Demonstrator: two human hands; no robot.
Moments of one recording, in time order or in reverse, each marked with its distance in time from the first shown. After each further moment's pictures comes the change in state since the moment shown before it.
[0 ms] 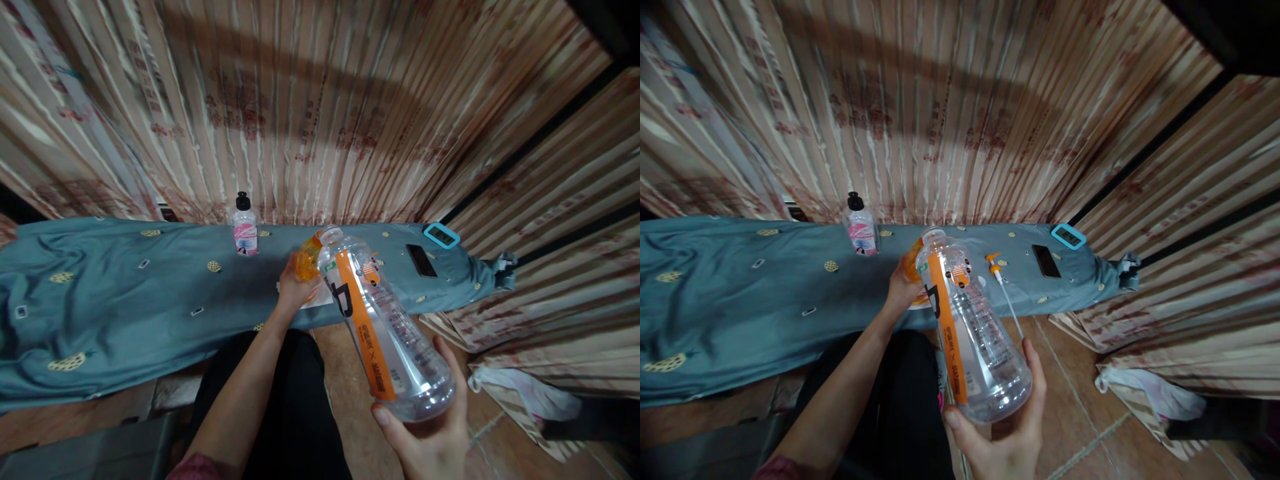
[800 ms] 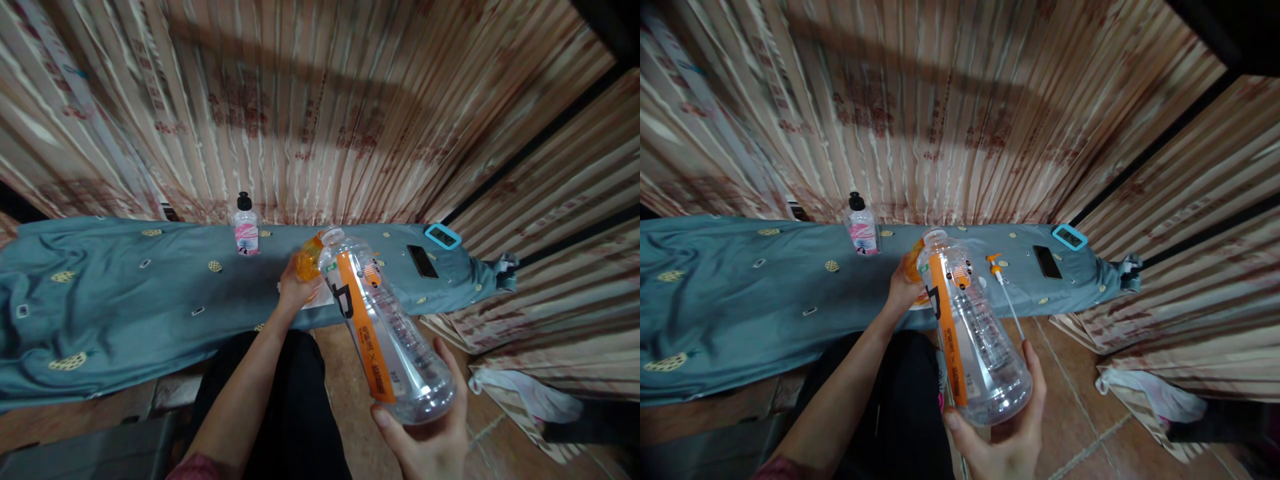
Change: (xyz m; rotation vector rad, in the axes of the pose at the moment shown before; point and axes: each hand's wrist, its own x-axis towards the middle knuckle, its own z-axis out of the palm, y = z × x) left_hand -0.001 0.001 0.000 -0.014 -0.010 0.005; right_hand -0.001 0.004 -0.003 -0.025 -0.032 -0.023
